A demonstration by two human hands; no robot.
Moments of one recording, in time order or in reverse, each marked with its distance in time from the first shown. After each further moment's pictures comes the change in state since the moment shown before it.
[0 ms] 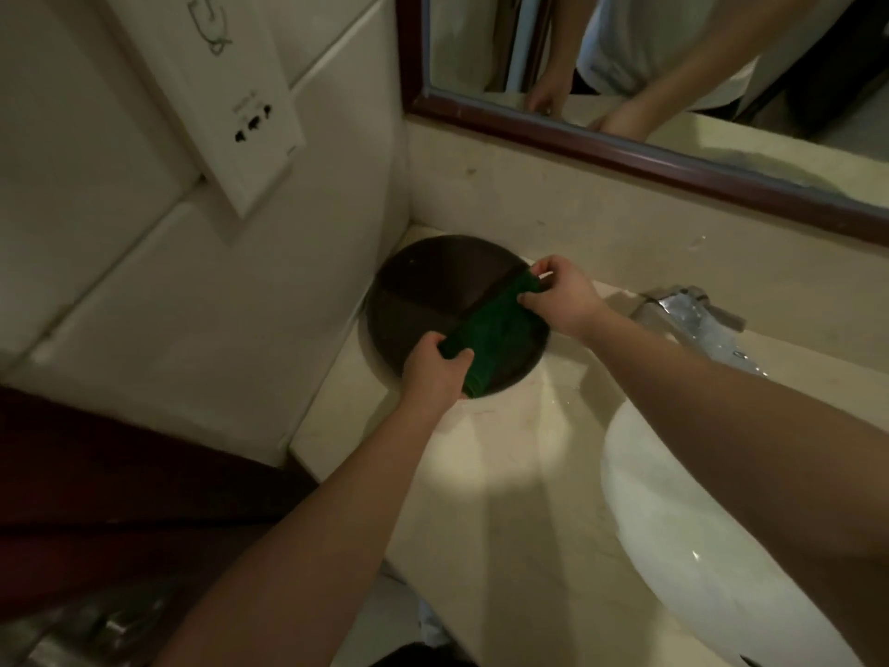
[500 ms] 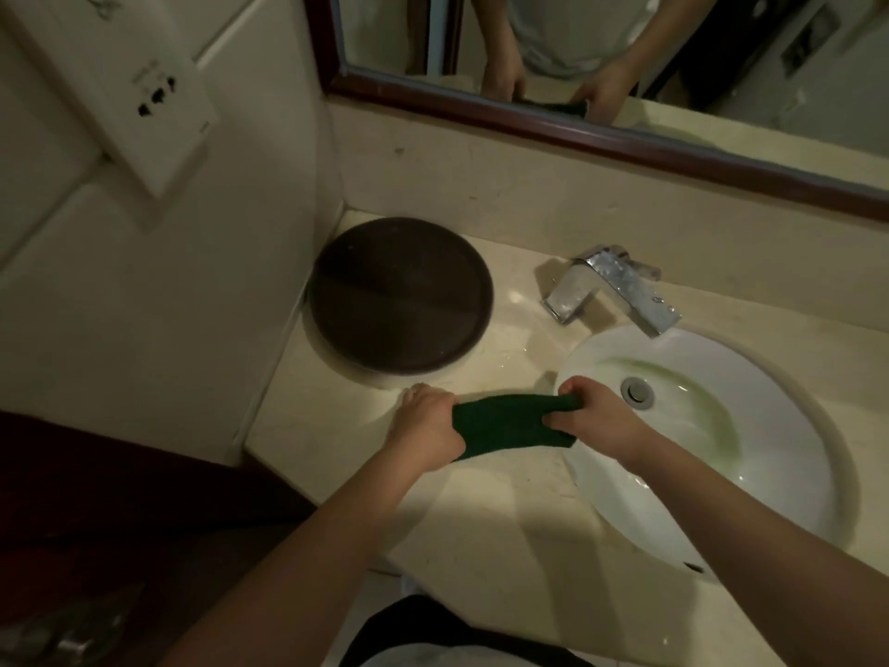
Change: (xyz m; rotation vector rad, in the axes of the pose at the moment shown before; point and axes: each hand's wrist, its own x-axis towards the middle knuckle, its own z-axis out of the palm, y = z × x) left_hand -0.052 -0.054 0.022 0.903 -0.375 0.379; right_hand -0.165 0.108 -0.017 -0.013 -0.112 0.291
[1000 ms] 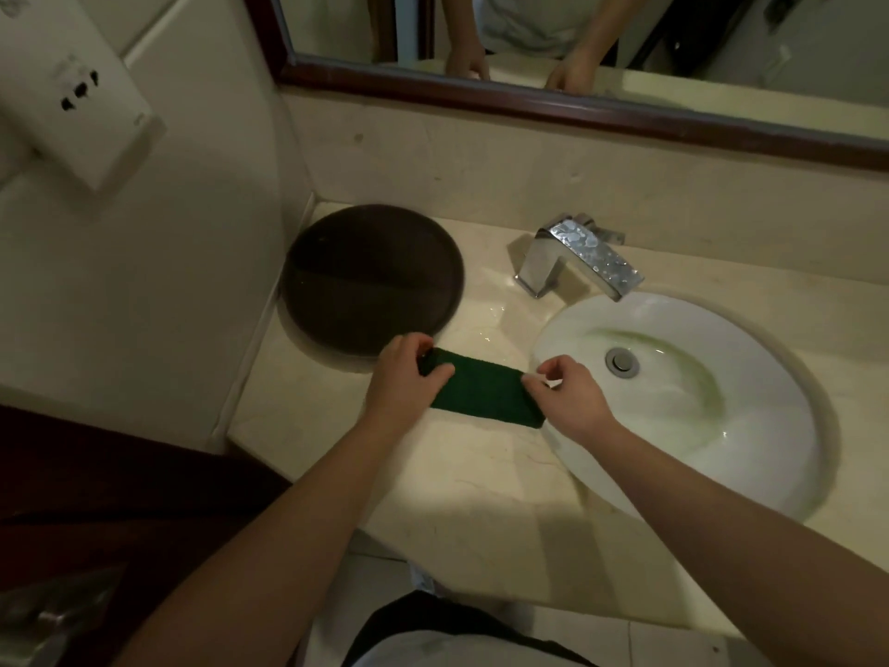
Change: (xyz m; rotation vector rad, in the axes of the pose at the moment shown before) left_hand 0.007 0.011 0.003 -0.383 0.296 0.013; right_hand 0.010 0.044 0.026 0.052 0.271 -0.023
